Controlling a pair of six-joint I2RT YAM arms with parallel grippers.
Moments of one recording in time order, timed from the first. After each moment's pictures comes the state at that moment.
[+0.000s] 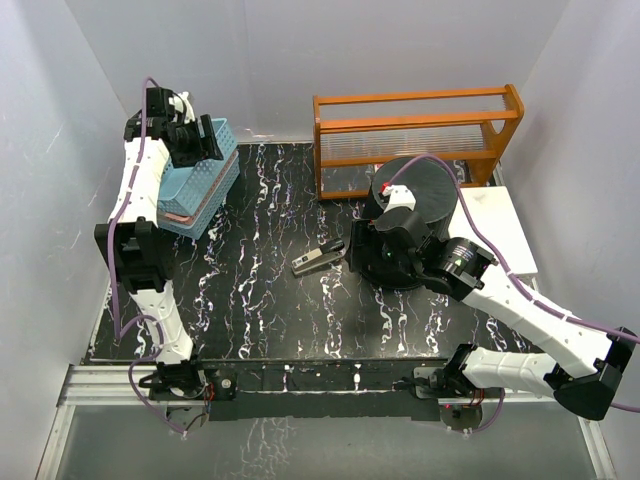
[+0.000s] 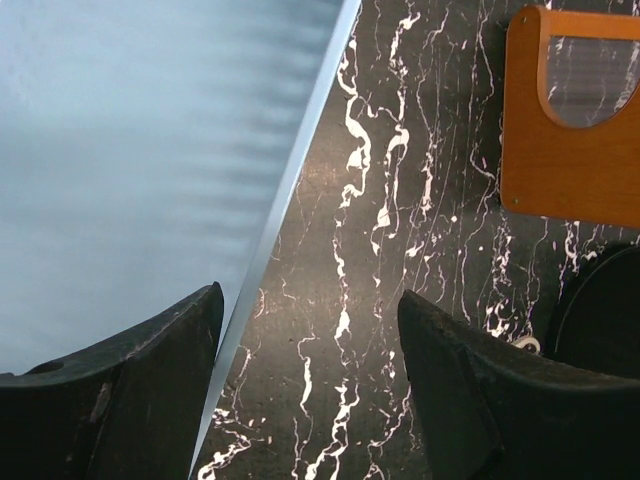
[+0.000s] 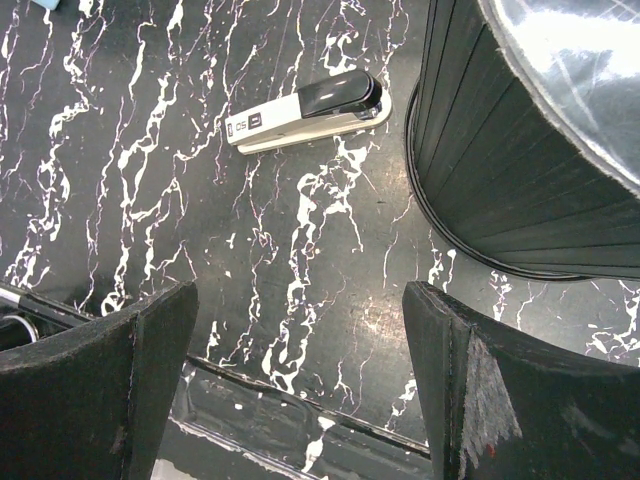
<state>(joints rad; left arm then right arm) 0.05 2.01 2.08 -0.93 0.25 -0.16 0.87 1.08 1.17 -0.79 0.30 0.61</state>
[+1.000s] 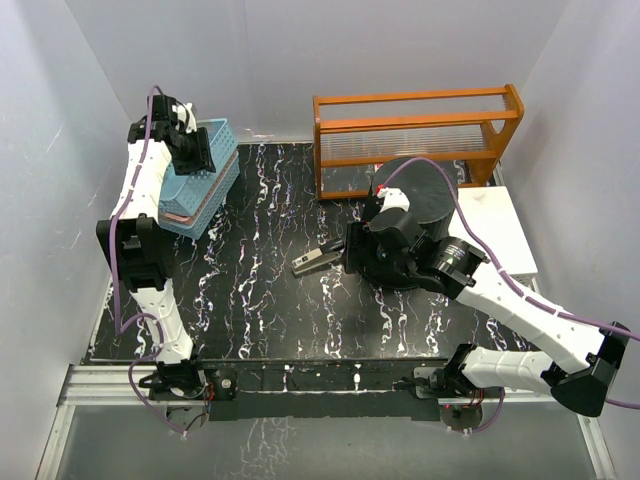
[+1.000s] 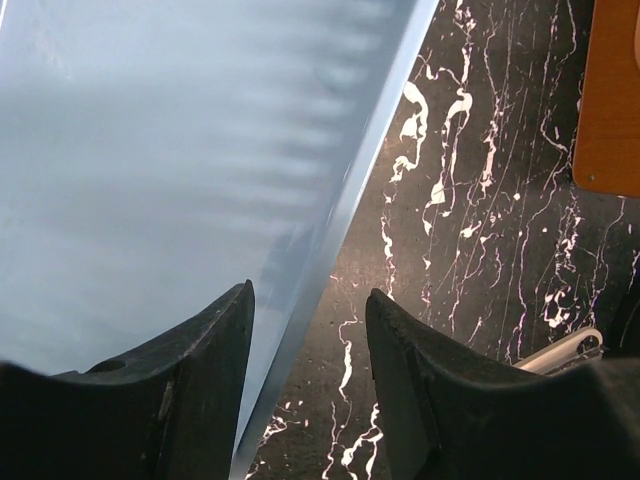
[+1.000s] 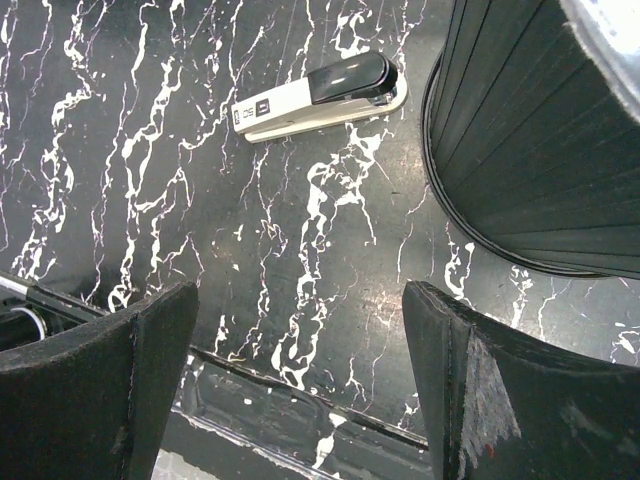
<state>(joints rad) 0.05 2.03 2.04 -0.97 0.19 -0.09 0.87 1.11 1.15 -0.77 0.27 0.64</state>
